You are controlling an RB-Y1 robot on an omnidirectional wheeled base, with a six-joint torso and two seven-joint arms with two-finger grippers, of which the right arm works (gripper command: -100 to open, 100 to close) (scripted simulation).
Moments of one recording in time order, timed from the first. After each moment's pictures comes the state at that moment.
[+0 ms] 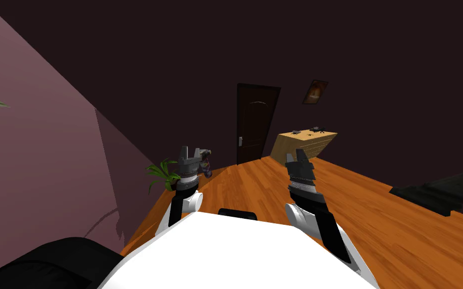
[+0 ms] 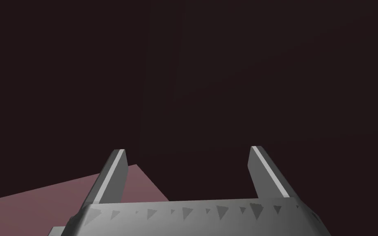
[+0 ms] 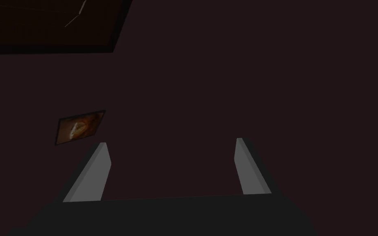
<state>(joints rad) 0.49 -0.02 -0.07 -2.35 0.00 -0.39 0.11</state>
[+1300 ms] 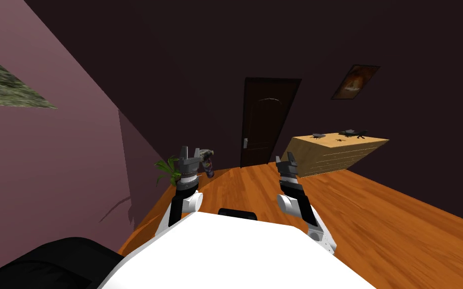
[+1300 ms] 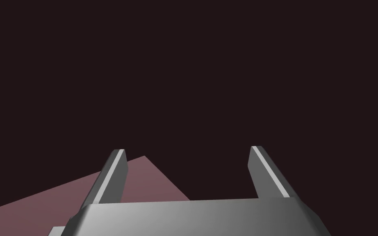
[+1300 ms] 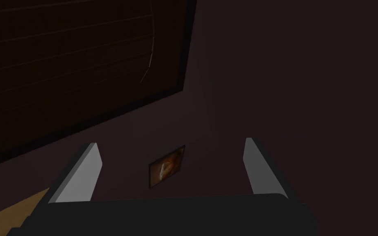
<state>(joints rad) 0.31 -0.06 -0.10 -2.04 -0.11 -0.42 -0.09</state>
